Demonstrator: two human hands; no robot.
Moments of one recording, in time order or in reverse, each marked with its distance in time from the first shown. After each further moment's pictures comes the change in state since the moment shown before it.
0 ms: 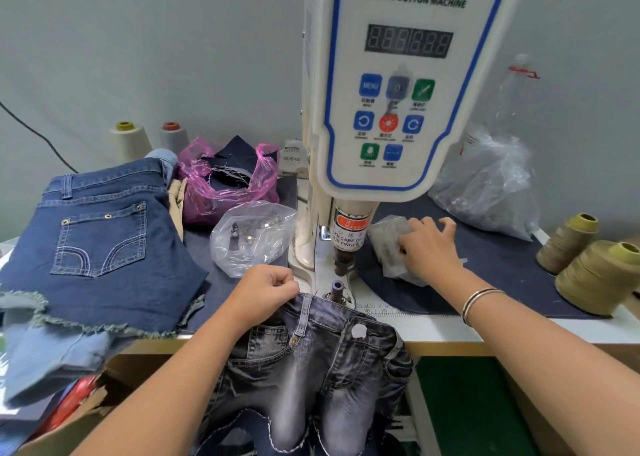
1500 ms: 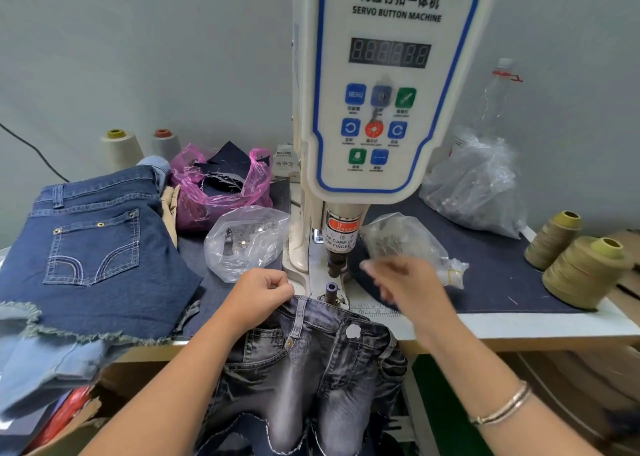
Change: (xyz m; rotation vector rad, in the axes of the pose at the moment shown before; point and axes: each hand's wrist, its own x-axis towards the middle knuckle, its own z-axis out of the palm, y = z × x) left_hand 0.001 0.000 0.000 0.004 -0.003 -0.013; right_hand -0.096 -0.049 -0.060 1.539 -0.047 0.256
